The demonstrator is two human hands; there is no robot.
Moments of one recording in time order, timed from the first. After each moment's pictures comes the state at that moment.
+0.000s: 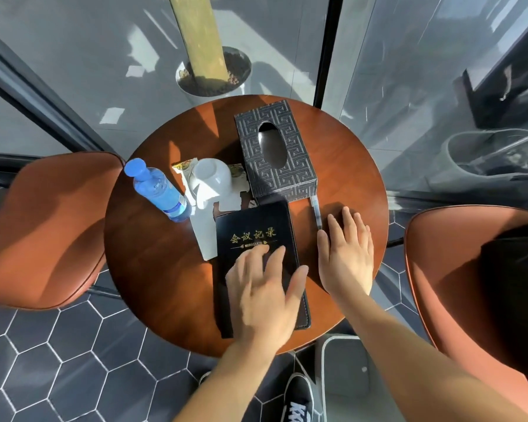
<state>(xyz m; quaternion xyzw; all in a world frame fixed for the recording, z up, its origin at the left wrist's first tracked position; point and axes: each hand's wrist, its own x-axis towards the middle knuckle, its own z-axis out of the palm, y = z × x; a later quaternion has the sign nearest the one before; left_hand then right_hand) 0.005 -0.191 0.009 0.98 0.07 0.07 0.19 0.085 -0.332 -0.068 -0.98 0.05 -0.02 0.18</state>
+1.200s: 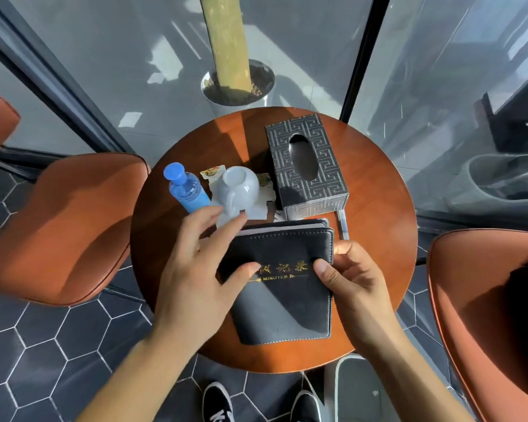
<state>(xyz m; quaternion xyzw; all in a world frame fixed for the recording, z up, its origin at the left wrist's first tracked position) 0.013 -0.069 0.065 0.94 -0.03 0.19 0.30 0.043 -0.293 0.018 -0.56 0.00 0.13 0.82</state>
